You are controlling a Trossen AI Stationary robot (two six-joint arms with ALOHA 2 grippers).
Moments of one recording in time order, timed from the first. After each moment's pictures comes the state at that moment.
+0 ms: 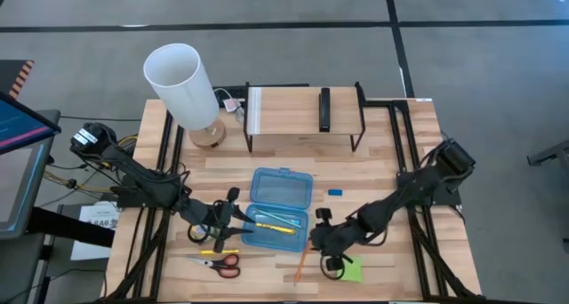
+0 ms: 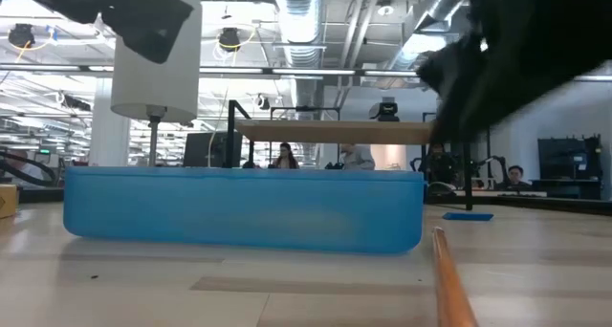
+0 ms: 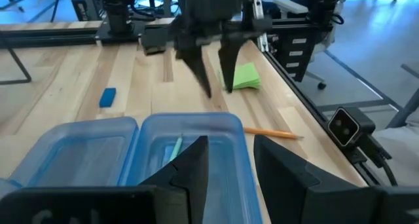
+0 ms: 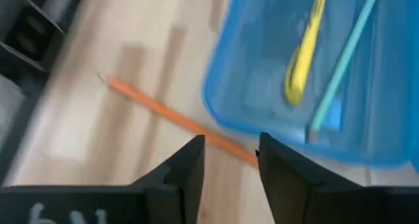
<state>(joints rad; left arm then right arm) -0.56 1.24 0.50 0.41 -0.33 -0.16 0.56 1.73 0.99 -0.13 0.21 0.36</state>
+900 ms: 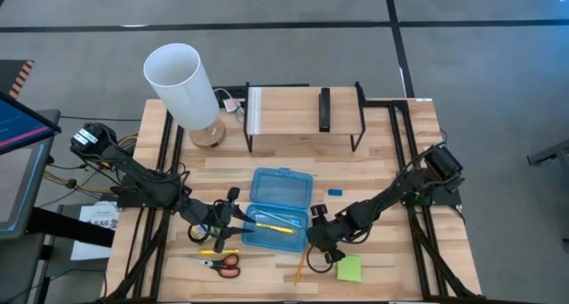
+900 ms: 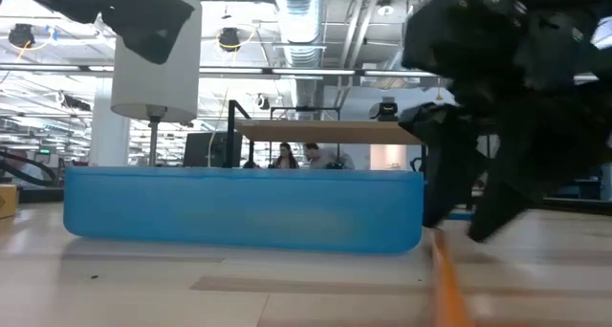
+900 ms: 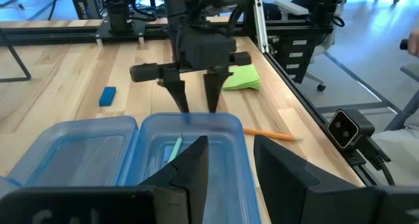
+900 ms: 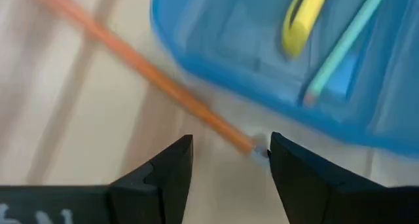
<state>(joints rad) -0.56 1.25 0.50 0.41 -0.33 -0.18 0.49 1.85 0.99 -0.18 0.15 0.18</state>
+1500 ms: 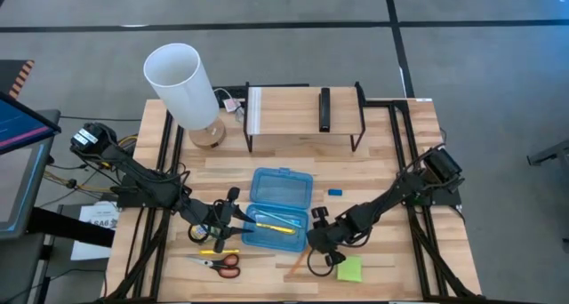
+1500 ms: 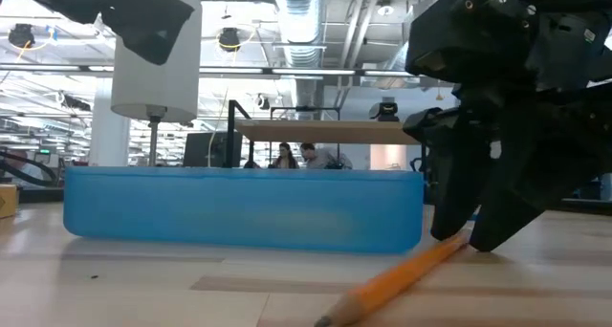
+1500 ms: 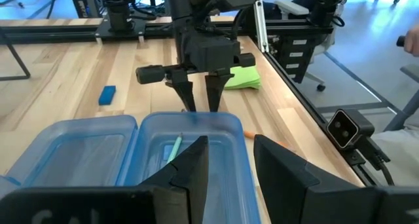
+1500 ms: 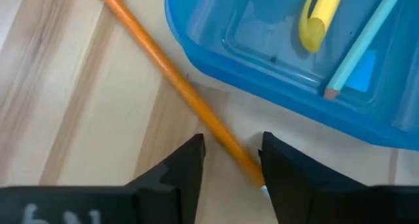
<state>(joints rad) -0.56 1.25 0.50 0.41 -0.33 -0.18 0.51 1.87 1.00 -0.22 0.14 0.22</state>
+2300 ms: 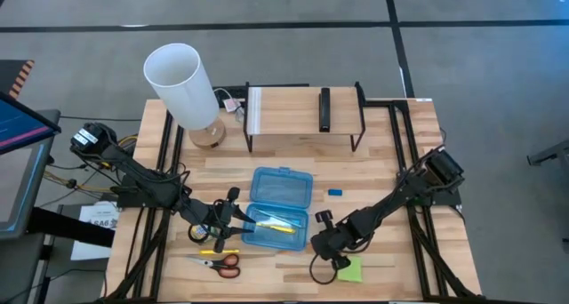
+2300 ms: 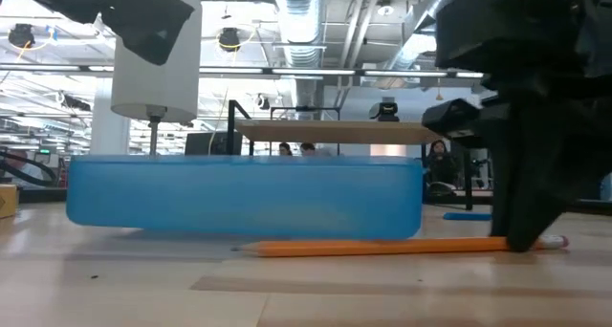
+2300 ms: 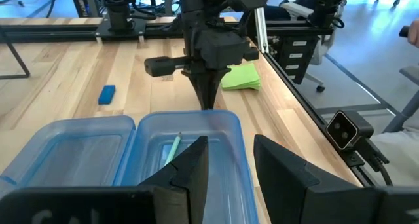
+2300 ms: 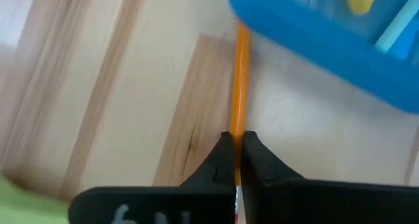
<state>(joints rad) -0.56 1.25 0.50 0.41 -0.33 -0.19 0.56 1.87 1.06 -0.42 0.12 0.23</state>
